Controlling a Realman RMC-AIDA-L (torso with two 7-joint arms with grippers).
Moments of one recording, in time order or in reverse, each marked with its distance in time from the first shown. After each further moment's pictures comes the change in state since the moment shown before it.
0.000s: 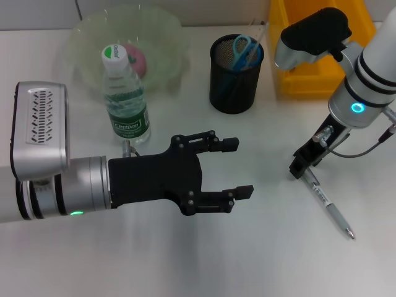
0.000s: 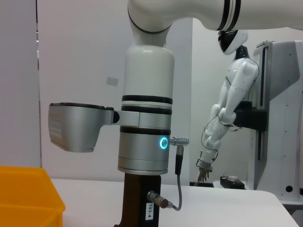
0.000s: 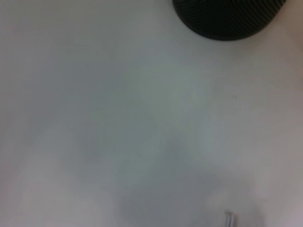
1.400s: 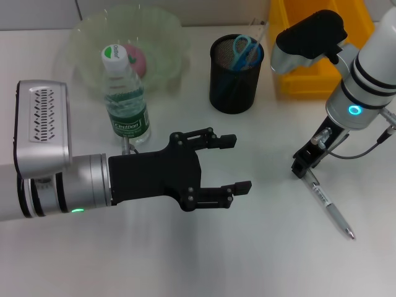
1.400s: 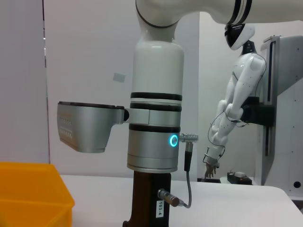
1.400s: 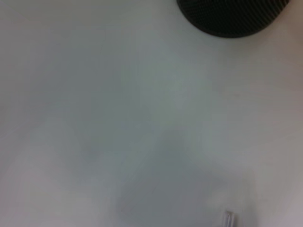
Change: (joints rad) left arm -0.002 0.000 0.000 0.000 -0.004 -0.025 0.008; right arm 0.000 0.002 -0.040 -0.005 0.000 0.006 0.015
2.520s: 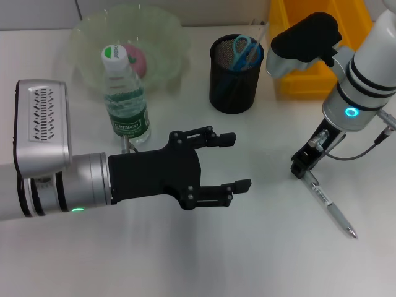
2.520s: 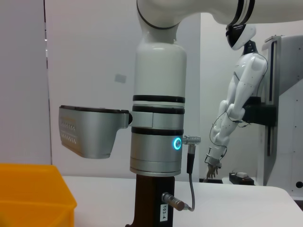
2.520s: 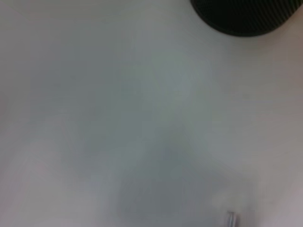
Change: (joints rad) left arm 0.000 0.000 0.000 0.000 -0.004 -0.003 0.004; right arm 0.001 0.000 -0.035 -0.001 0.014 0.007 -0.005
